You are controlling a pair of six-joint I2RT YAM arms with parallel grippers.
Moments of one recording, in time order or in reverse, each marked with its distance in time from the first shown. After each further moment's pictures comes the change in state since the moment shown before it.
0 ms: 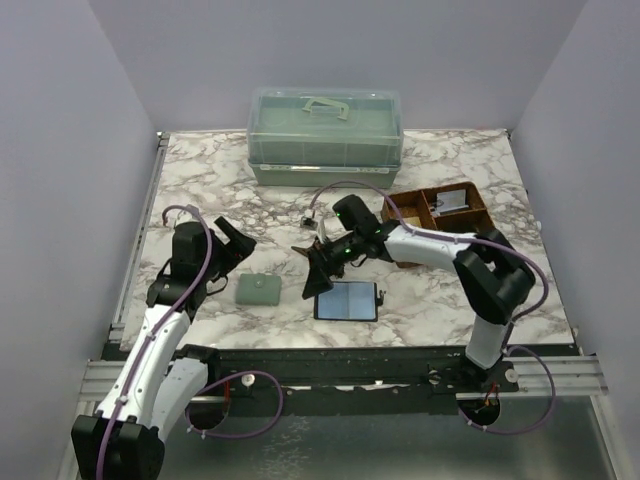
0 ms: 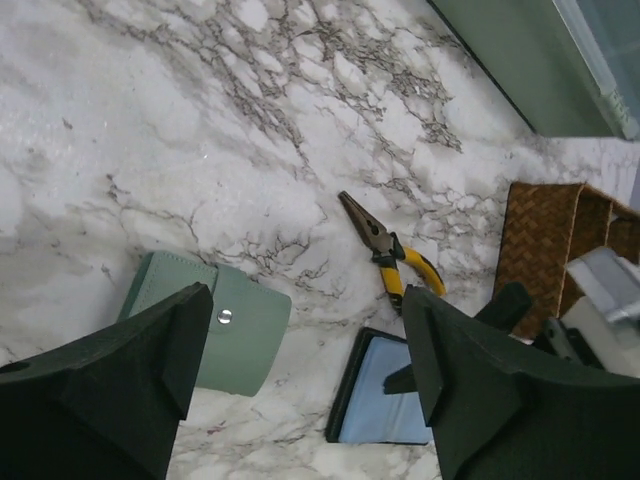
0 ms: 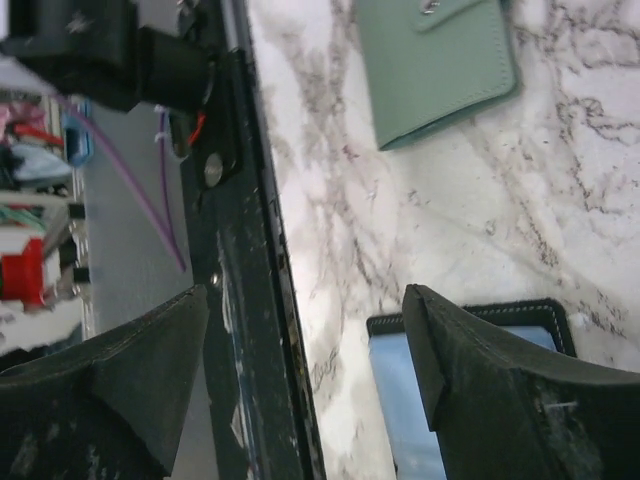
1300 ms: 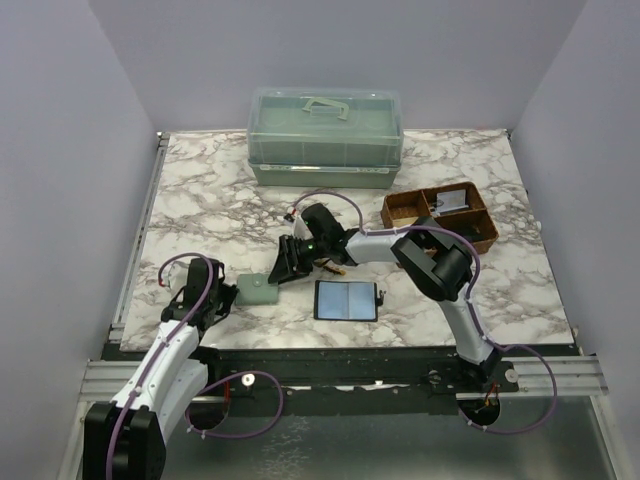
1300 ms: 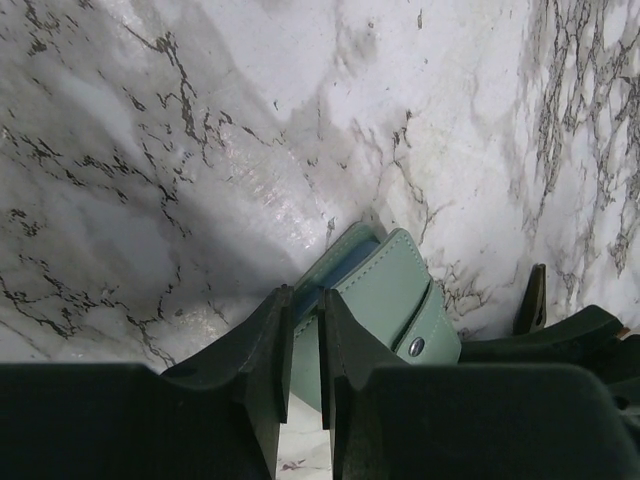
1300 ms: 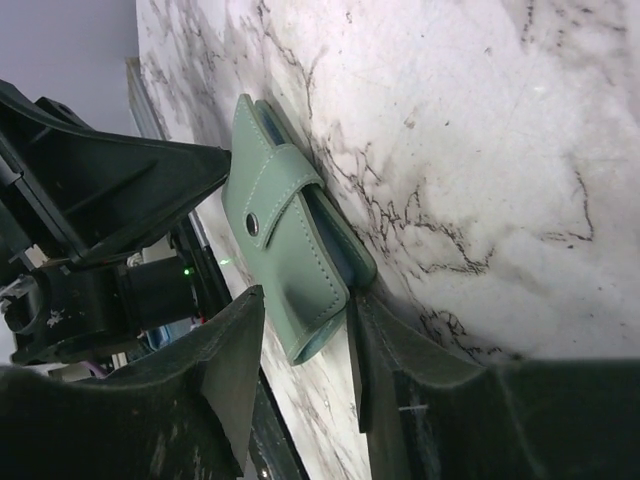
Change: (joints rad) left arm 0.006 -0.033 -0.354 0.000 -0.185 -0.450; right arm 0.104 0.436 0.222 0.385 0.262 0.698
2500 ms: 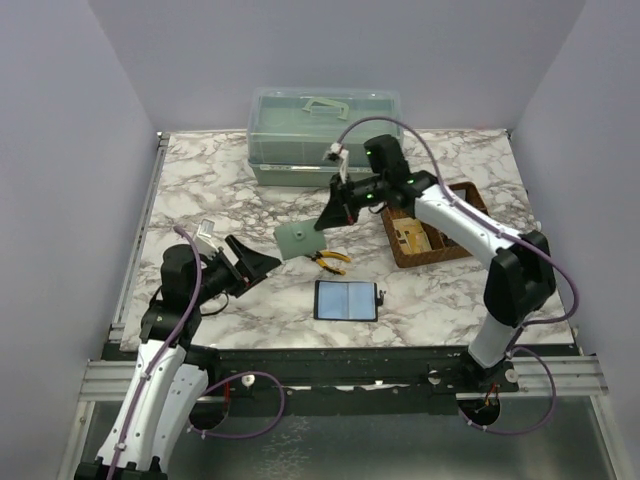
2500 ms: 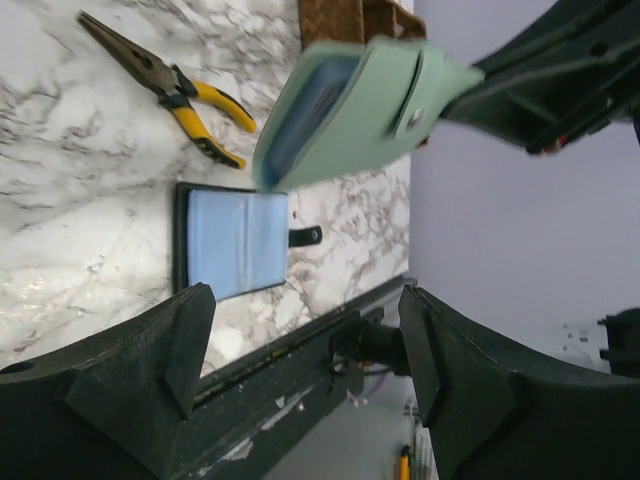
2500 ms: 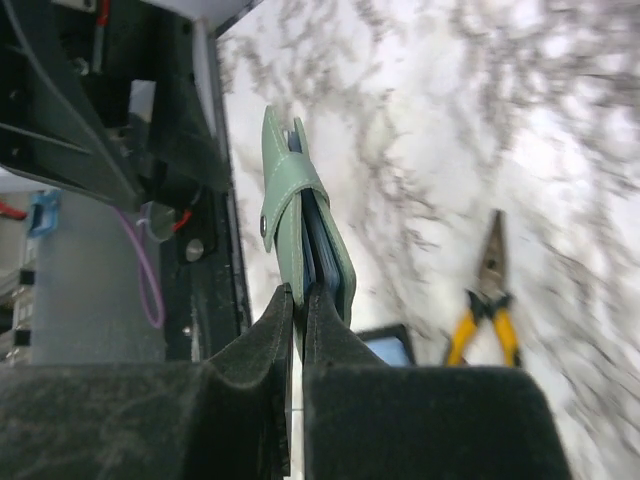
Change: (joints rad) left arm -0.002 -0.251 0.222 0.035 0.661 0.254; right arm -0.226 -0.436 0.132 -0.534 -0.235 -0.721
